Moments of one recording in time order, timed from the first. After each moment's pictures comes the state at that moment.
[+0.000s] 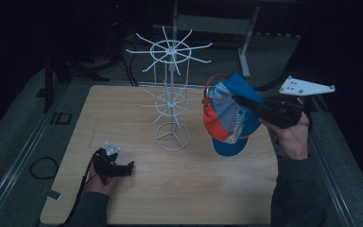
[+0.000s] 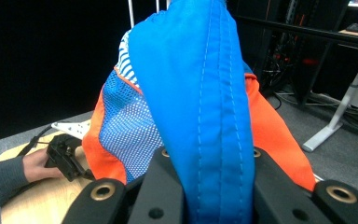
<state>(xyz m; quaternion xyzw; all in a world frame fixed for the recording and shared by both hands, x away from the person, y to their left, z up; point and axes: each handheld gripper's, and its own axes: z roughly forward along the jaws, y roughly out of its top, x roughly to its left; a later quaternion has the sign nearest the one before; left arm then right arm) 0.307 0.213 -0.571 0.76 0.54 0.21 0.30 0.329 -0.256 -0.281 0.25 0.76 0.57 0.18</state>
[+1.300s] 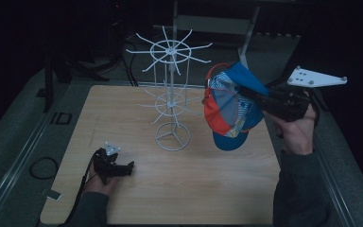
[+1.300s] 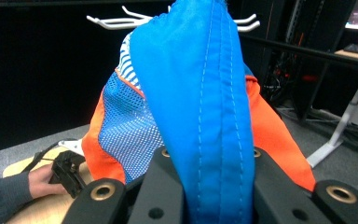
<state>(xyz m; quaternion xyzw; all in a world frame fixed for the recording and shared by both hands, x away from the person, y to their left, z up) 0.307 0.213 -0.571 0.76 0.54 0.21 0.30 0.325 -0.256 -0.254 0.23 0.75 0.59 0.19</state>
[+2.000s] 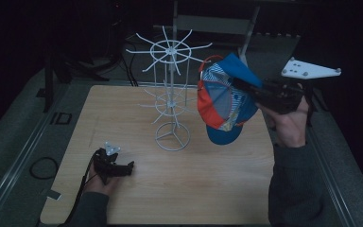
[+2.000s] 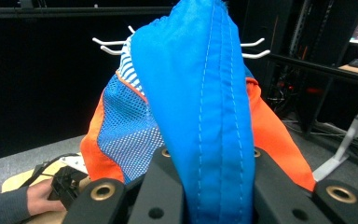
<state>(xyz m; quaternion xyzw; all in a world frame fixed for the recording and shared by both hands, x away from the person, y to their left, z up) 0.307 0.213 -0.571 0.76 0.54 0.21 0.30 0.335 -0.237 -0.244 0.22 0.74 0.60 0.19</state>
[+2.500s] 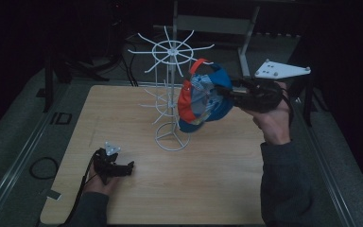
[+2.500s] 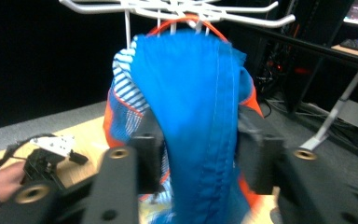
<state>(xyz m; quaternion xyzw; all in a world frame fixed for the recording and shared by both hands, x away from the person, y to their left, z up) 0.307 0.213 -0.571 0.76 0.54 0.21 0.30 0.349 -0.208 -0.261 0.23 0.78 0.55 0.22</state>
